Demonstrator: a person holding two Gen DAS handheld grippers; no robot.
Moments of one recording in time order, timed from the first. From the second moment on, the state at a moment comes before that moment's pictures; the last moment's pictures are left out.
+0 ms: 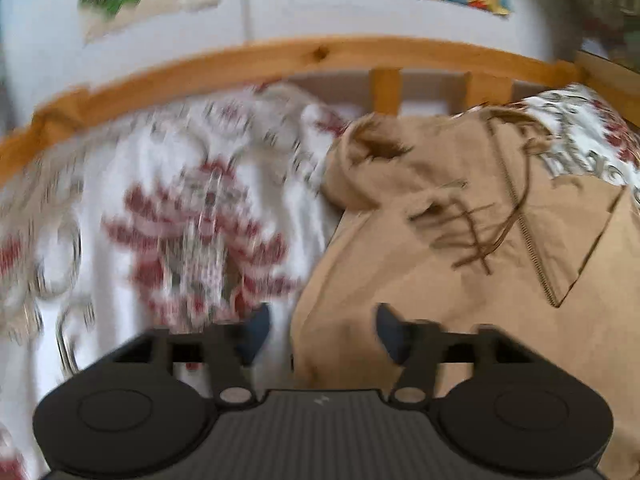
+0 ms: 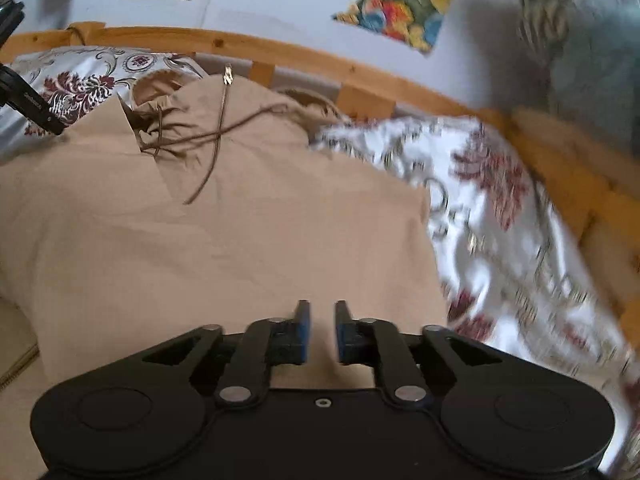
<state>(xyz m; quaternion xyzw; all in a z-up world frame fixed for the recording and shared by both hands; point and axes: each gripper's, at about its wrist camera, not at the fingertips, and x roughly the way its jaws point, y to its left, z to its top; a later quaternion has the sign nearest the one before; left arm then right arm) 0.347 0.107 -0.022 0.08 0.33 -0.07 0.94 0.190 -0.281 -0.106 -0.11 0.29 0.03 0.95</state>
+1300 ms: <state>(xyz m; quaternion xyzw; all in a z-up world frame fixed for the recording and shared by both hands) 0.365 0.115 -0.049 0.14 0.44 -0.07 0.89 0.228 -0.300 -0.122 0.06 0.39 0.09 0.92</state>
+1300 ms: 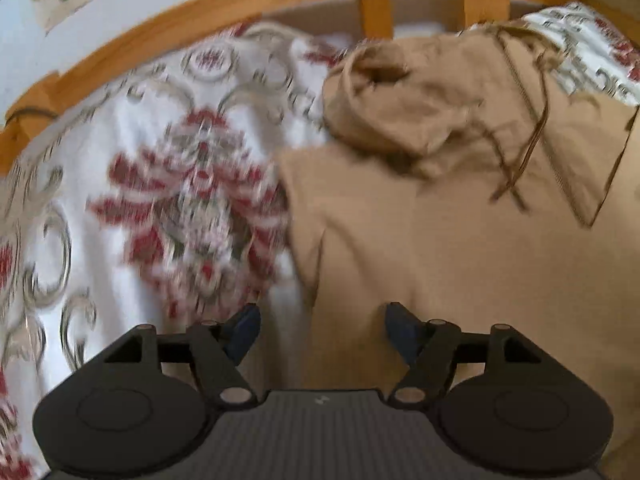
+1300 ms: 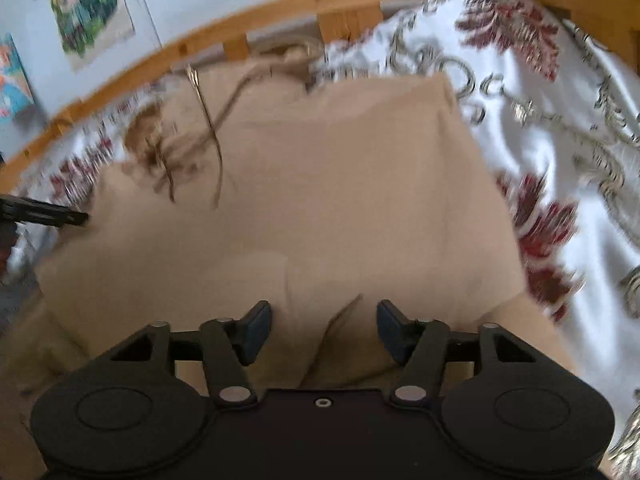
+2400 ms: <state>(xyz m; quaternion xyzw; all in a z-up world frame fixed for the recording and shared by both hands) 0.320 0.140 -0.041 0.00 0.39 -0.11 0.91 0.248 -0.298 -0.104 -0.10 0.32 -0.03 0.94</state>
